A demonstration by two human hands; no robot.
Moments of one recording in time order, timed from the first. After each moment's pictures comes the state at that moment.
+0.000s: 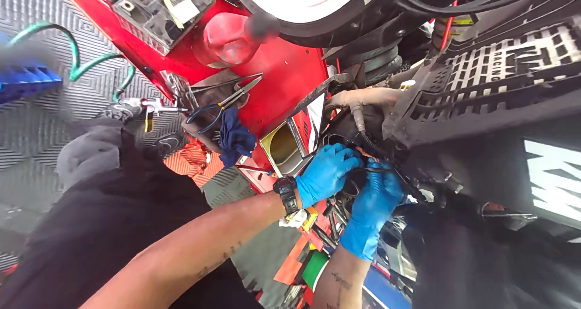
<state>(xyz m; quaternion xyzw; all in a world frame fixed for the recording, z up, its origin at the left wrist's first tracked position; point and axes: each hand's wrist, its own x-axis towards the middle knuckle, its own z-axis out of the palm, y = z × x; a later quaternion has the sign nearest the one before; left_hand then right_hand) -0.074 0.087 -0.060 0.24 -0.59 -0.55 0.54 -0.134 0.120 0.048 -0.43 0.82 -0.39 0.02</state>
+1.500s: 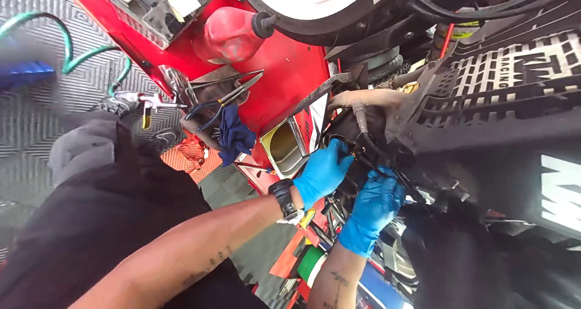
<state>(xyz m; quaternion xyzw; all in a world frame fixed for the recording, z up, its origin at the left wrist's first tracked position) -0.044 0.063 -0.039 0.30 -0.43 -0.81 0.26 -0.156 0.138 0.044 -0.44 0.66 -0.59 0.15</state>
